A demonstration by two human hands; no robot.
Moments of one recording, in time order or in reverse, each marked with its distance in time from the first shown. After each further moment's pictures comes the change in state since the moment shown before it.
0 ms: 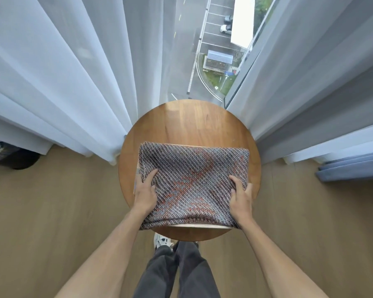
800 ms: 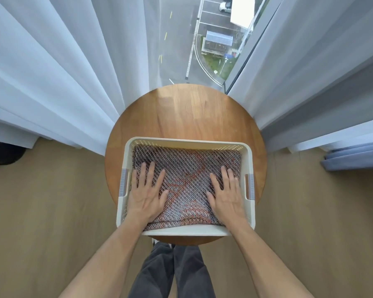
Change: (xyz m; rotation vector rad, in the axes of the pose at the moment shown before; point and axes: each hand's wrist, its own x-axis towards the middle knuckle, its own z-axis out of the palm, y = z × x) left_hand 0.035 -0.043 0.054 0.918 -0.043 0.399; right_hand 0.026 0.035 0.063 -0.677 -0.079 -0.410
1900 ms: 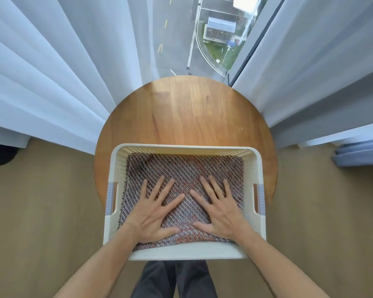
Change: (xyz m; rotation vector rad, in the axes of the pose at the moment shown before) left_hand 0.018 0.005 0.026 0.024 -0.036 0.473; right_hand 0.023 0.008 0.035 0.014 -0.096 -0.460
